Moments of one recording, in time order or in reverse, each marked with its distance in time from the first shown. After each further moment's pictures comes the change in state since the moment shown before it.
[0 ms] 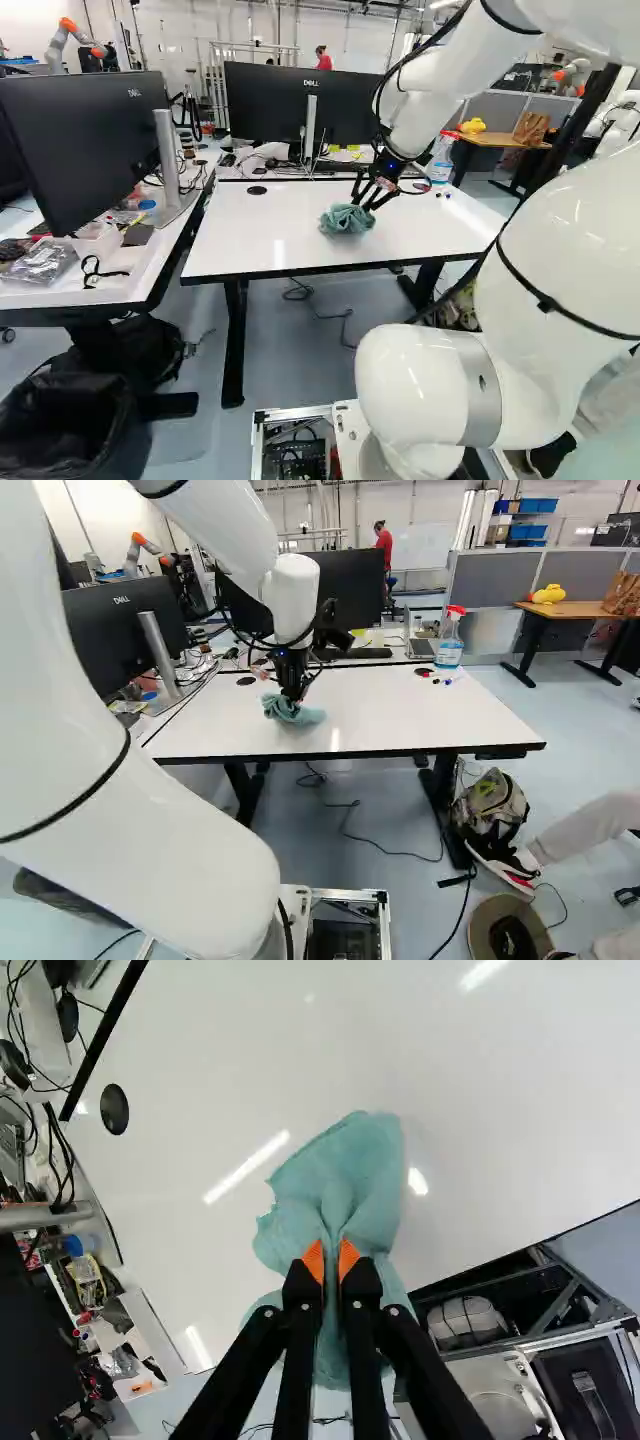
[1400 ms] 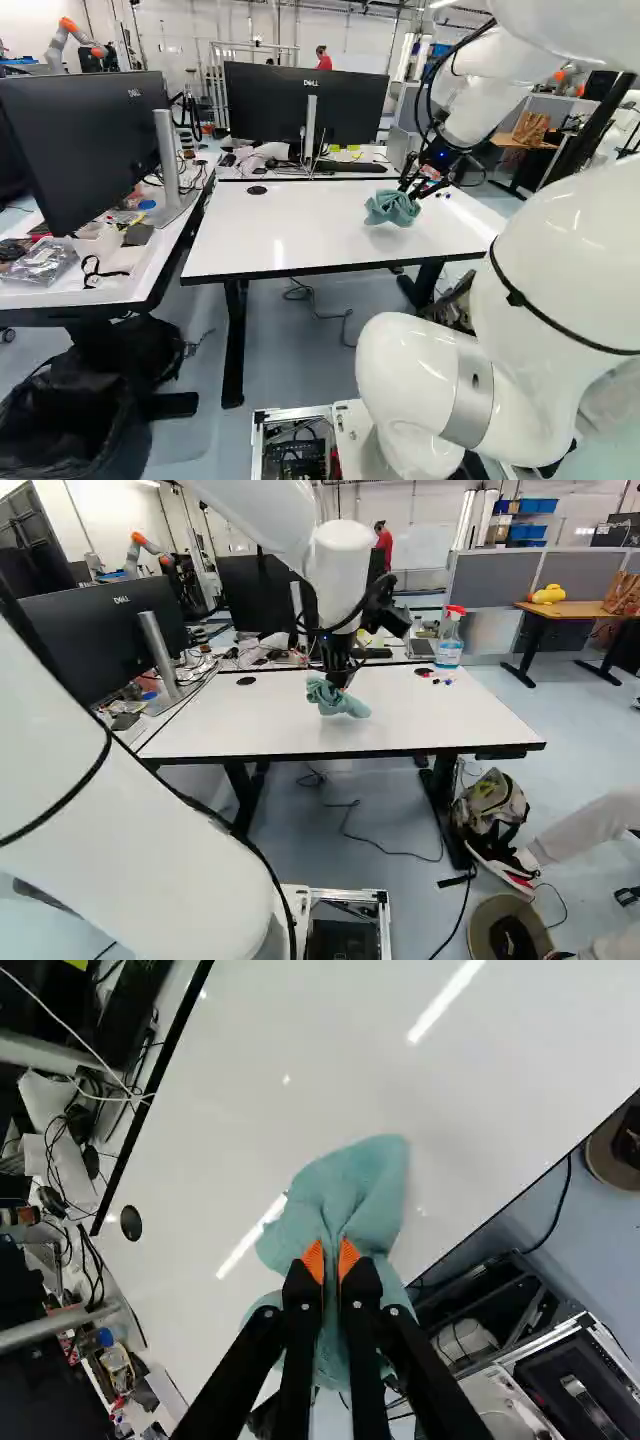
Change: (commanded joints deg) arm -16.2 1.4 -3.3 0.0 0.0 0.0
